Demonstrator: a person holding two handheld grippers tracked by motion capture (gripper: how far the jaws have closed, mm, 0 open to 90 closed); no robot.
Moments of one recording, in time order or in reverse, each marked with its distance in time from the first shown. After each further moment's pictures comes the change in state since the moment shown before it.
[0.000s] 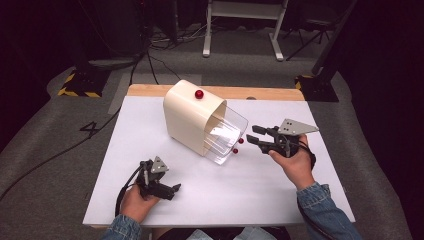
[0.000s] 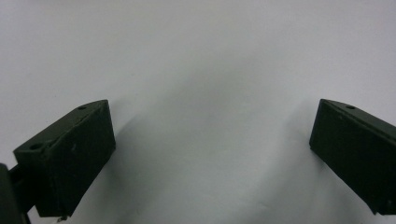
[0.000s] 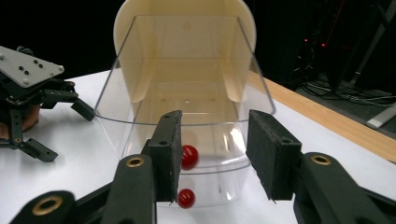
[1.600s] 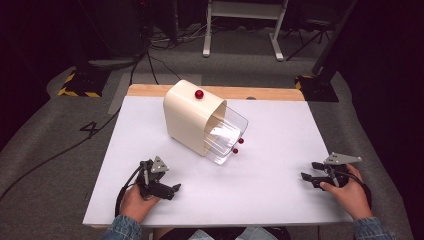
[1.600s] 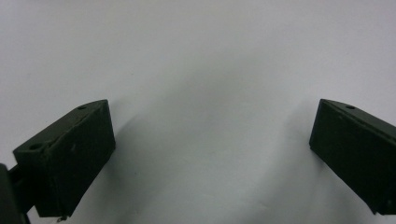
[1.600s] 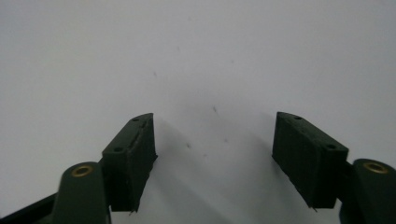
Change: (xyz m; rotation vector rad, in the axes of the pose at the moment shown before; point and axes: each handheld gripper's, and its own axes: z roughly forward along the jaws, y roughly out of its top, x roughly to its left) left arm 0.001 0.000 0.000 0.003 -0.002 0.002; right arm -0.057 -0.143 -0.127 0.469 -0.255 0.179
